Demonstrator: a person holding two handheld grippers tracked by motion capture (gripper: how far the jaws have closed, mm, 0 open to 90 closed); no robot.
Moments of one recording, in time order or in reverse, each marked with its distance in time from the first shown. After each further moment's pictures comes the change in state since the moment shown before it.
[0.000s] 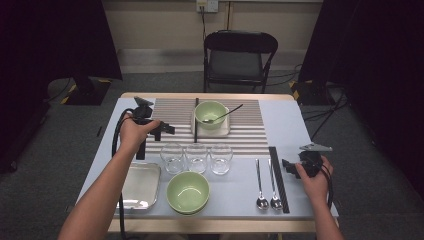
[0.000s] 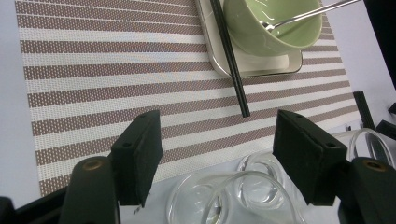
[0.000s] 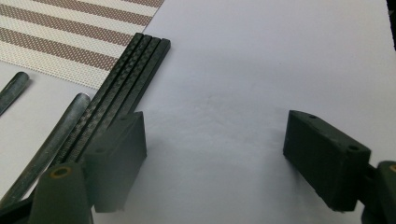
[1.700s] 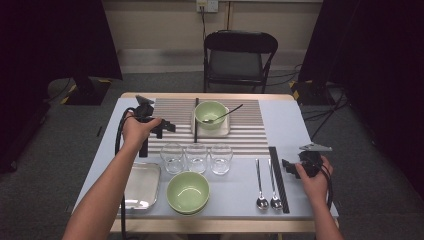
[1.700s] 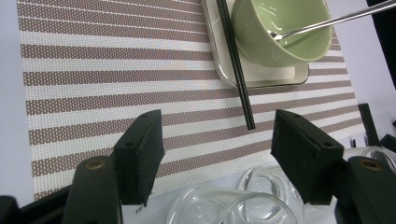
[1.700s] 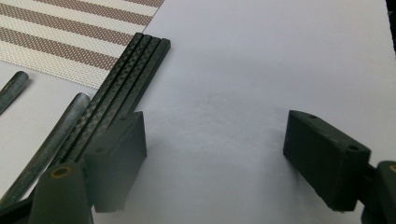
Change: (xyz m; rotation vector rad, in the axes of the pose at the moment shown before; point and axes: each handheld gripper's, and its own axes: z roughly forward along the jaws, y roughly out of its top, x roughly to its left) left arm 0.004 0.007 0.009 -0.007 0.008 -0.037; right arm 0.000 0.000 0.000 0.000 -0.003 -0.004
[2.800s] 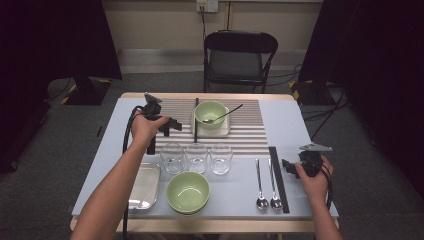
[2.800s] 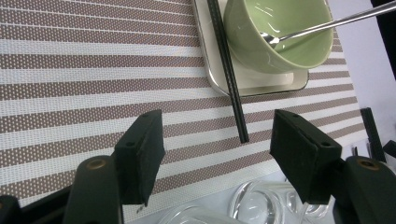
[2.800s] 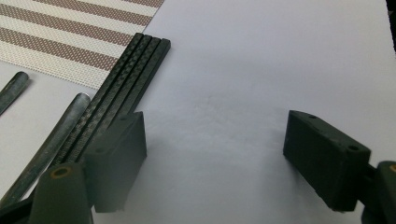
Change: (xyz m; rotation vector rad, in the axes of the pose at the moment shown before) left arm -0.011 0.009 0.021 0.009 0.014 0.003; right arm 0.000 0.000 0.000 0.001 0.002 0.003
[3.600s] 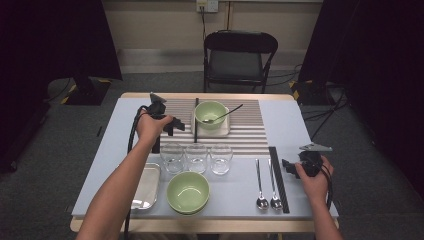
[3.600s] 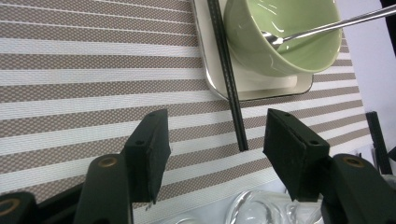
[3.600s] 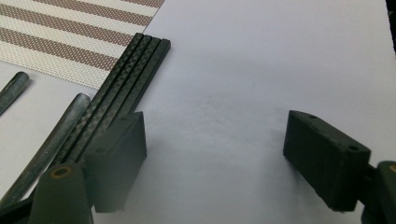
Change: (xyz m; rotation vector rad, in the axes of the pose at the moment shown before) left arm -0.005 0.005 0.014 0.026 -0.002 -0.010; right arm 0.000 0.000 0.000 -0.002 -0.003 -0.002
